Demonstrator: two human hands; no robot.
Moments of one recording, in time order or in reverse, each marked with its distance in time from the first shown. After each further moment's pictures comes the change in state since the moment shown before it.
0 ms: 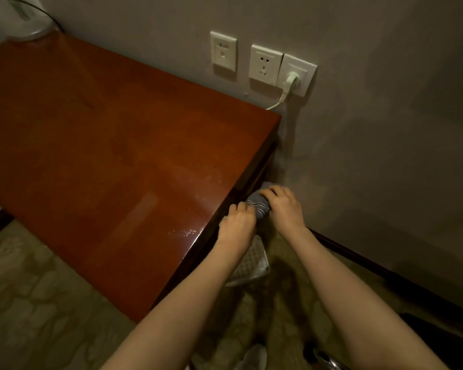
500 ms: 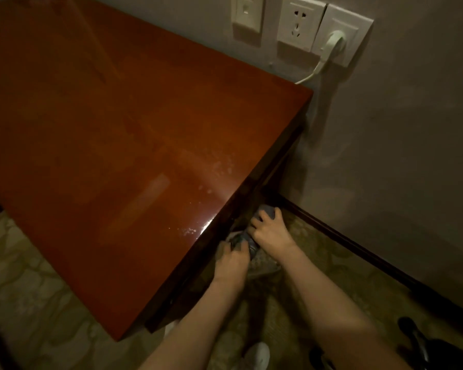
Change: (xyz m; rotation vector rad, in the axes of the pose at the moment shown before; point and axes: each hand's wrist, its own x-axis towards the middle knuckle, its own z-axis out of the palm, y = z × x) left_hand -0.012 -0.026 0.112 0.017 -0.267 -0.205; right_hand 0.004 -0.003 0.113 -0.333 -0.118 -0.460
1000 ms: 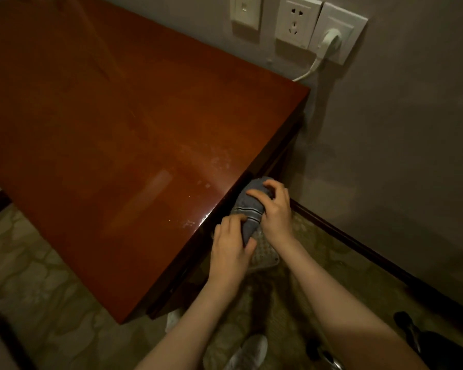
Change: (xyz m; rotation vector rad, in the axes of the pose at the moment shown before) left_hand -0.027 0.010 -0.038 -0.644 0.492 0.009; right_hand 0.000 0.004 -0.029 0.728 0.511 0.362
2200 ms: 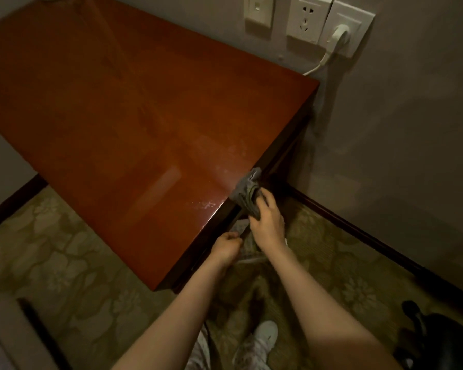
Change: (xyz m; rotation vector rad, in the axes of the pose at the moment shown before) left_hand -0.015 -0.048 -0.016 -0.670 -0.427 -0.883; right_hand -0.048 -0.062 0.004 0.064 -0.256 0.286
